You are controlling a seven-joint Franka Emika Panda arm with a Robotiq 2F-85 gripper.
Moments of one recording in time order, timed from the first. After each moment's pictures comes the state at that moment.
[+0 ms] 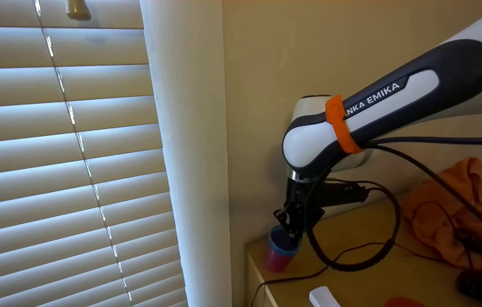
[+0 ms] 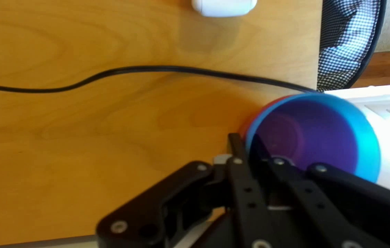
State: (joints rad) arm 0.18 0.61 0.09 -1.65 0.06 2.21 0.17
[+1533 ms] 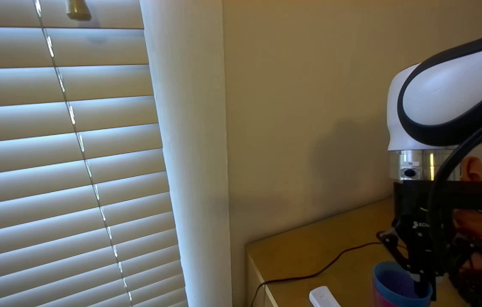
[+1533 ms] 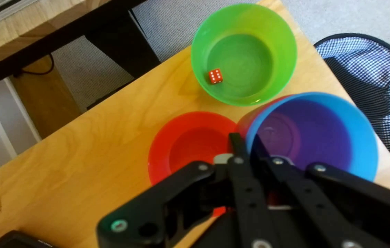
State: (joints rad) arm 0.10 0.06 0.04 -2.25 0.18 1.92 0.53
